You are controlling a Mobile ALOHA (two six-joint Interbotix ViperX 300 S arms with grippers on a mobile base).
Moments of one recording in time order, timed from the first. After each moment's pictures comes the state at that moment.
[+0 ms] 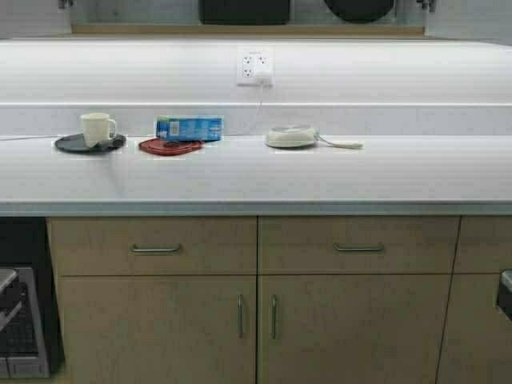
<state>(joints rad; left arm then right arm) 0.40 -0.43 0.27 0.00 0.21 -0.01 -0.31 -0.41 0.28 -0.22 0.20 0.17</state>
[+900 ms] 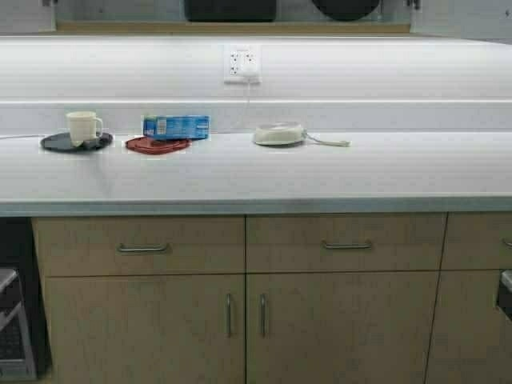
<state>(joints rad) 0.55 0.19 -0.32 -0.05 0.19 -0.07 -0.31 0.09 -0.22 -0.20 0.23 0.18</state>
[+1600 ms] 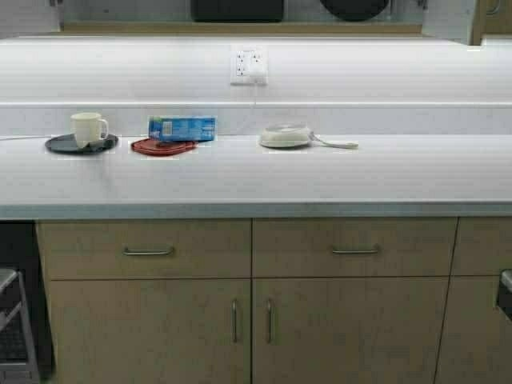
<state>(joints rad) 0.33 -0.05 -0.11 -0.08 0.19 0.00 -0.11 -0.02 -0.13 -0.10 0.26 0.09</state>
